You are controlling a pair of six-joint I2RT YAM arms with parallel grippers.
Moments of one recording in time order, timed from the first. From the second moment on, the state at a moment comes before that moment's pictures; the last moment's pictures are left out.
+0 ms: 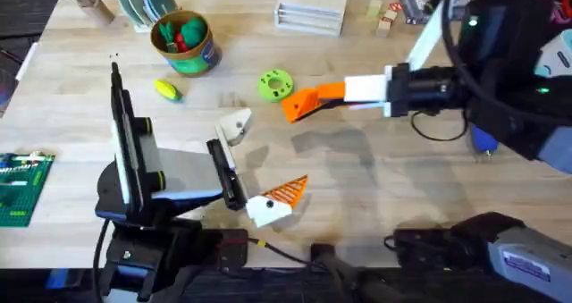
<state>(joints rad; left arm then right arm) -0.13 0.00 0.01 -0.06 1.05 0.07 0.30 1.13 0.64 -0.08 -1.02 0.50</state>
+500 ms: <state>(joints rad) -0.13 0.00 0.01 -0.06 1.05 0.04 0.44 1.35 0.64 0.22 -1.13 0.72</state>
